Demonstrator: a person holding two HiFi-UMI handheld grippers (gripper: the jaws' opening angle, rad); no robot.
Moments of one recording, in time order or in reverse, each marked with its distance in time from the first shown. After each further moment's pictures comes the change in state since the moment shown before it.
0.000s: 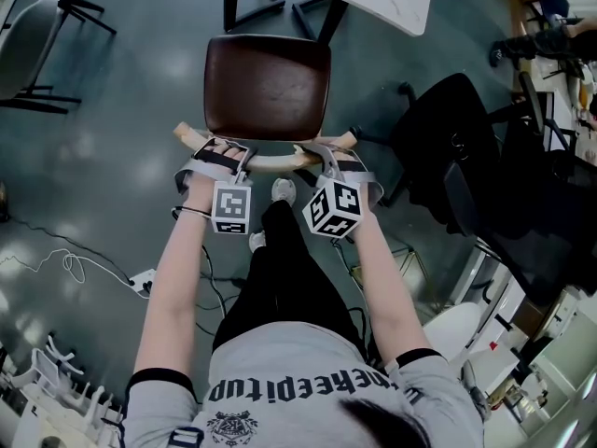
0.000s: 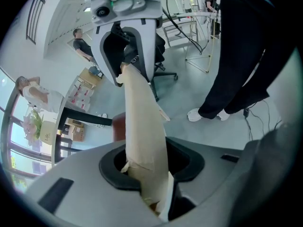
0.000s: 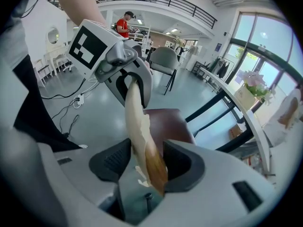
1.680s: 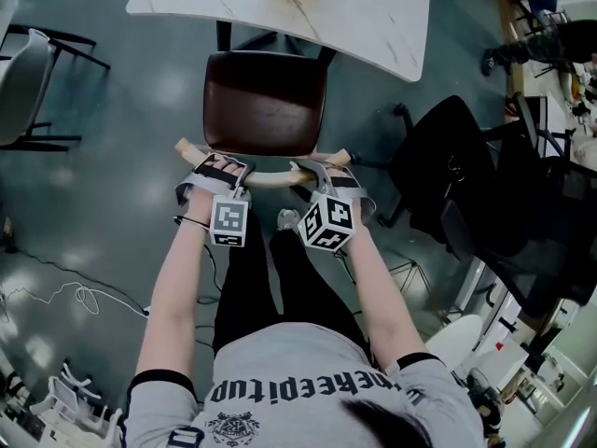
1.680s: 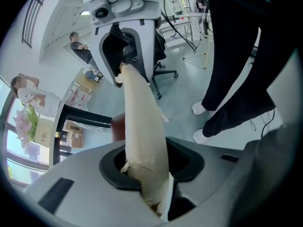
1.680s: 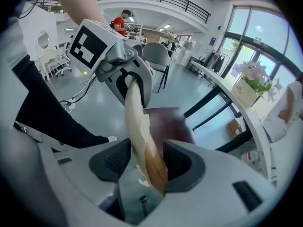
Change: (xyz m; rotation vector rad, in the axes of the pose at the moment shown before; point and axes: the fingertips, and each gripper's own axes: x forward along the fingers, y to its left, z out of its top) left arm 0.024 0.076 -0.054 0.070 -0.048 -0.029; right arm 0.037 -0.078 0.029 0.069 0.031 -0.016
